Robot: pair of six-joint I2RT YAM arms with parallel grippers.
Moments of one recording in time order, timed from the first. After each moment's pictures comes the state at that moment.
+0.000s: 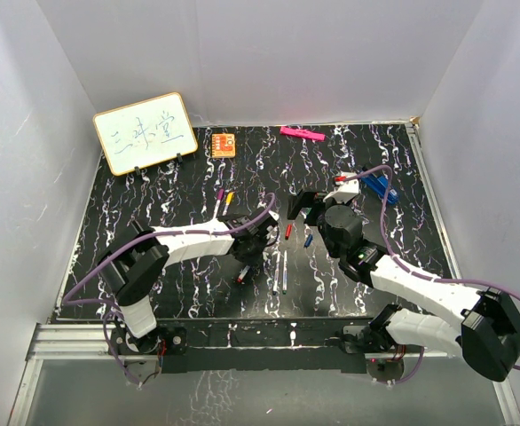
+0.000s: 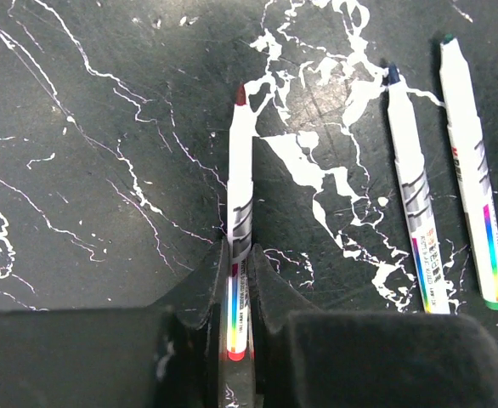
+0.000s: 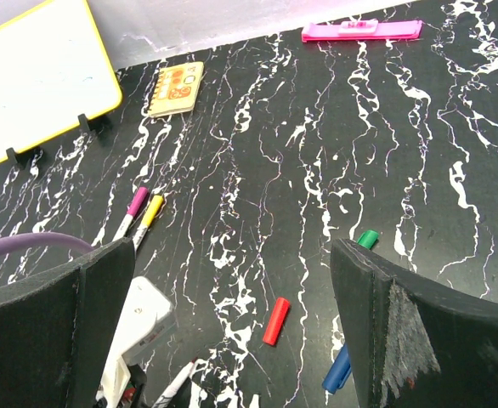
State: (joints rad) left arm -0.92 1.76 1.05 -0.53 -0.12 -0.36; right arm 0.73 1.06 0.57 0.33 0.53 0.43
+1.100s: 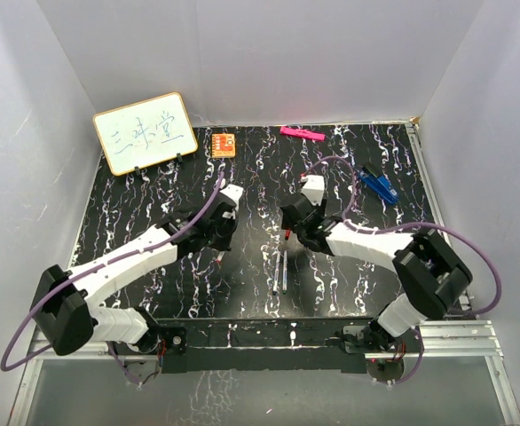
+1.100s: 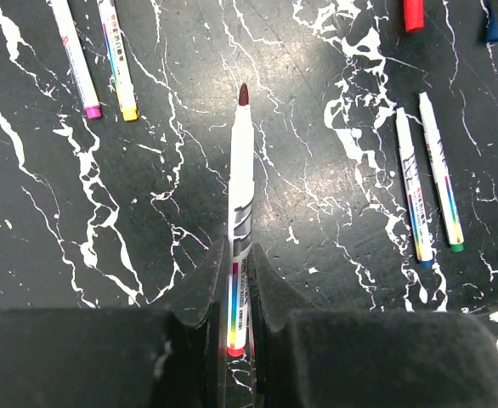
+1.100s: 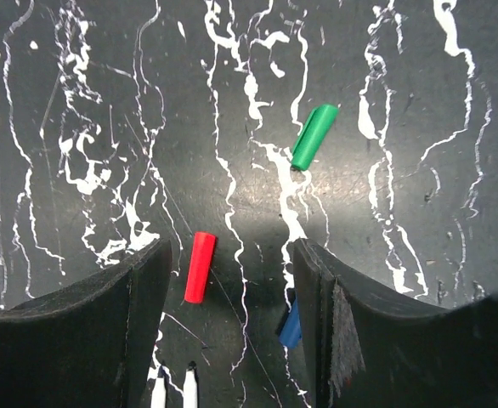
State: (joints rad) left arm -0.80 1.30 0.98 -0.62 -0.20 -0.32; right arm 0.73 1.51 0.83 -0.07 0.60 0.60
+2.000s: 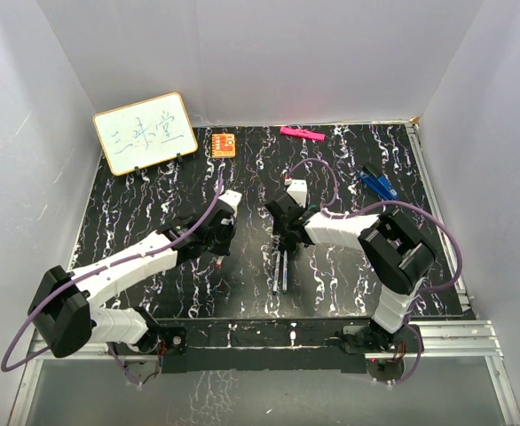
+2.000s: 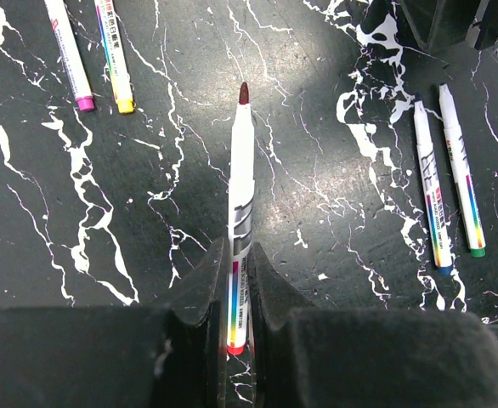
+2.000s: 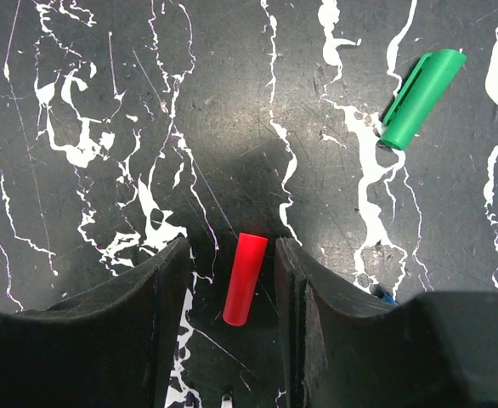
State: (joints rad) left arm -0.80 1.27 0.87 -0.52 -0.20 -0.32; right arm 0.73 1.77 0.99 -0.18 0.46 0.66
